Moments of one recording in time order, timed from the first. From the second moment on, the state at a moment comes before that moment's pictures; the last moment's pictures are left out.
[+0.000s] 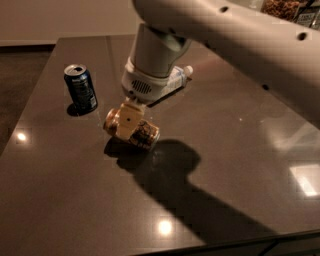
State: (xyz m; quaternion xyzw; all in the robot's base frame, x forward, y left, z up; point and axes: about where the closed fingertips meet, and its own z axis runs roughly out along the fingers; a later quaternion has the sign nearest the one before) arm 0.488 0.070 0.889 -0.63 0.75 0.15 0.12
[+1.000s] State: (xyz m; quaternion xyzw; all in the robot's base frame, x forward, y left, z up) arm 0.498 0.048 0.933 -0.59 0.67 0.27 0.37
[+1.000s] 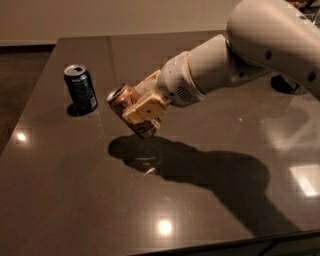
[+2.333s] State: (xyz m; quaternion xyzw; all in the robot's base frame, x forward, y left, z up) arm 0.509 0.035 0.926 -0.53 0.58 0.35 0.50
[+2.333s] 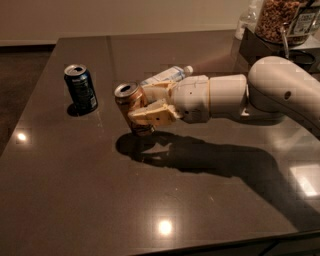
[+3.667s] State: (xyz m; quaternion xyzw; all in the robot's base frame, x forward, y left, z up) arm 0.510 0.034 0.907 -0.50 0.55 0.41 0.53
